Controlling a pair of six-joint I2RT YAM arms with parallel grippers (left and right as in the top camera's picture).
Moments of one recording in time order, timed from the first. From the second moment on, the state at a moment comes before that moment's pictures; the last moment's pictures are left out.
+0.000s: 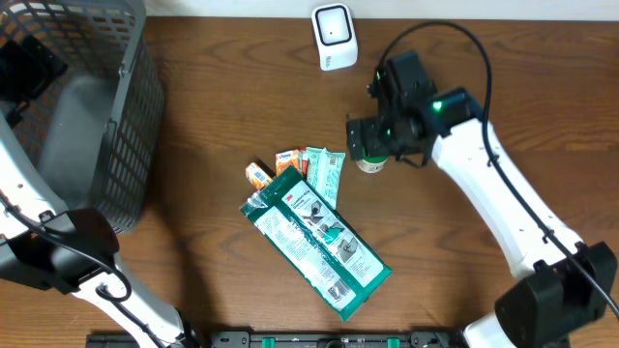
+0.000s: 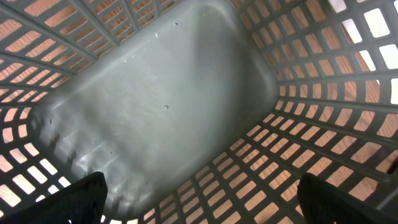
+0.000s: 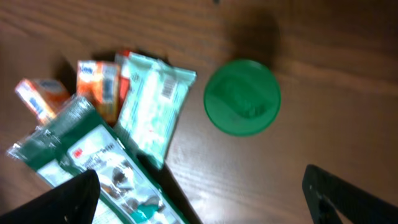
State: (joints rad) left arm 0.53 2.06 2.45 -1.55 0.11 -0.36; right arm 0.43 1.71 1.55 -1.05 -0.08 0.29
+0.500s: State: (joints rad) left arm 0.53 2.06 2.45 -1.55 0.10 -0.36; right arm 0.40 2.09 1.84 -1.23 -0.08 0.27
